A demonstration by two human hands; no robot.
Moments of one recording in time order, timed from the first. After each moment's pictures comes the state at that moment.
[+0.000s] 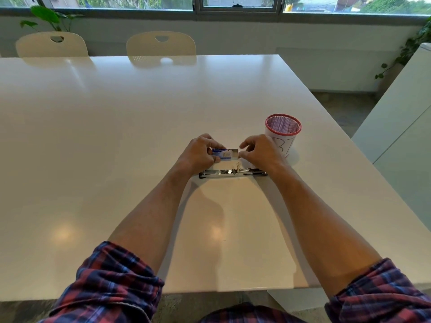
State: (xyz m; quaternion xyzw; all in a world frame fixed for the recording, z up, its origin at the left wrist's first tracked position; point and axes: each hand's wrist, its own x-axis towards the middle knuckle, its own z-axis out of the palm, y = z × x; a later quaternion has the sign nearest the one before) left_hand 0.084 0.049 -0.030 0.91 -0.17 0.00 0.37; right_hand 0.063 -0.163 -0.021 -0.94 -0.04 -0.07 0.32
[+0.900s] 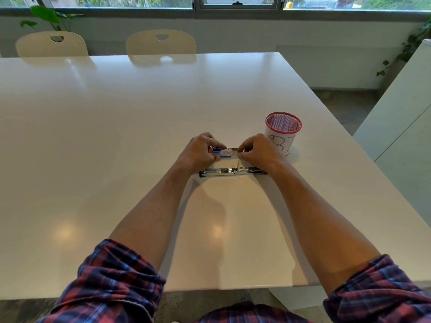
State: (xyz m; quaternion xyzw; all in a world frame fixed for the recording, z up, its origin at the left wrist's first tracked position) left_hand 0.086 0.048 -0.030 0.91 -0.17 0.00 0.37; right_hand 0.064 -0.160 -0.020 -0.95 -0.05 -0.04 0.31
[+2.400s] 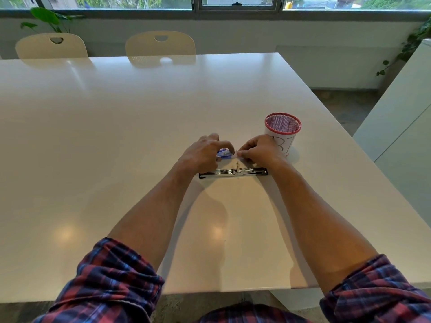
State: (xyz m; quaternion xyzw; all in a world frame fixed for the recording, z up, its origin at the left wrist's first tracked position) left_hand 0.082 0.037 -0.016 0.95 -0.26 -0.02 0.15; right_hand 0.066 -0.163 -0.016 -0.90 0.04 0.03 0.44
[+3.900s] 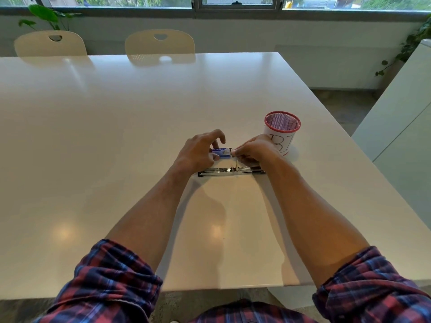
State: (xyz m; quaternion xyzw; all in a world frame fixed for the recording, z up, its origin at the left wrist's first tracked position) left_hand 0.075 0.047 -0.022 0.93 -0.23 0.06 0.27; right_hand 0.070 -0.152 -0.009 -0.80 0.18 0.12 0.56
